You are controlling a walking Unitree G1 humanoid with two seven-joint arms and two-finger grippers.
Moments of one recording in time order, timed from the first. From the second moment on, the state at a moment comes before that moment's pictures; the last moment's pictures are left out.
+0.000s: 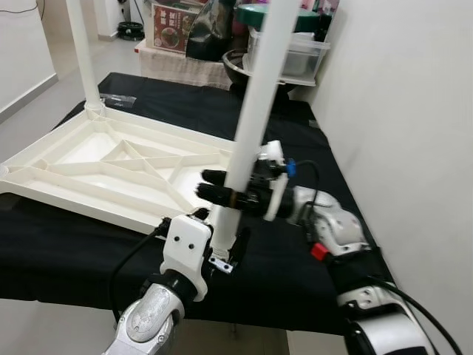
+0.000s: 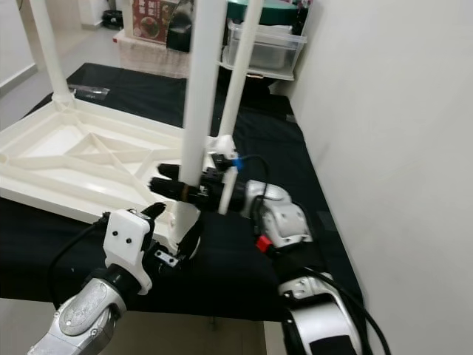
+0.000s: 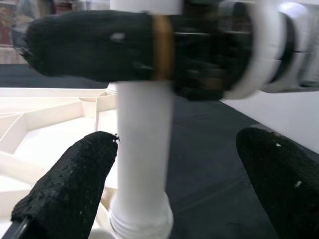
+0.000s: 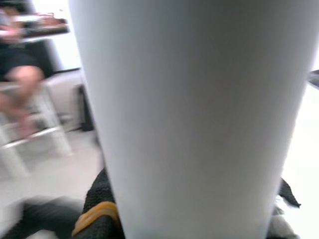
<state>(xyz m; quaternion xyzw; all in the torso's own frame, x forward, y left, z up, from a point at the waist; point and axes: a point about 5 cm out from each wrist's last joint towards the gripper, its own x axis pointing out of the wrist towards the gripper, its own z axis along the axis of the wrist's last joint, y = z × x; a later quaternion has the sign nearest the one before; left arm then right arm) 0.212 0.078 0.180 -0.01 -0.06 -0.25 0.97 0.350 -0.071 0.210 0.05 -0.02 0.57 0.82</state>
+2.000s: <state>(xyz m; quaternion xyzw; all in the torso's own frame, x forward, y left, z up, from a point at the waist) 0.218 0.079 0.182 -0.01 -0.07 -0.24 0.97 0.340 -0.063 0.199 0.07 0.00 0.62 0.78</state>
